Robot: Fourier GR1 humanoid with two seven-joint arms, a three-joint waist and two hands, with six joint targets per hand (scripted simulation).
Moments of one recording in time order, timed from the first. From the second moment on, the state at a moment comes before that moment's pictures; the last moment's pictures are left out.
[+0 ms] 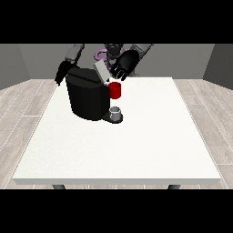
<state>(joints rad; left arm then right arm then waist) -1.21 0.43 0.11 -0.68 -0.71 -0.42 -0.05 -0.43 -0.05 -0.02 -1.29 0.18 -0.17 0.01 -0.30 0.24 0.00</state>
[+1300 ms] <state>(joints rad) -1.27 0.45 0.12 -0.63 -0.73 -0.41 -0.09 -0.46 -0.08 -0.07 -1.27 0.16 -0.18 0.01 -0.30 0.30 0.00</state>
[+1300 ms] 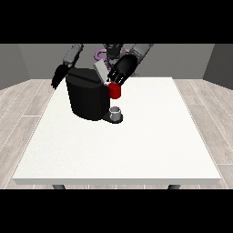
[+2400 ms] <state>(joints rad) -1.27 0.49 0.08 -0.62 -0.83 -0.32 -0.17 -0.46 -0.07 -0.06 -1.29 0.17 -0.19 0.00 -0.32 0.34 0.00</state>
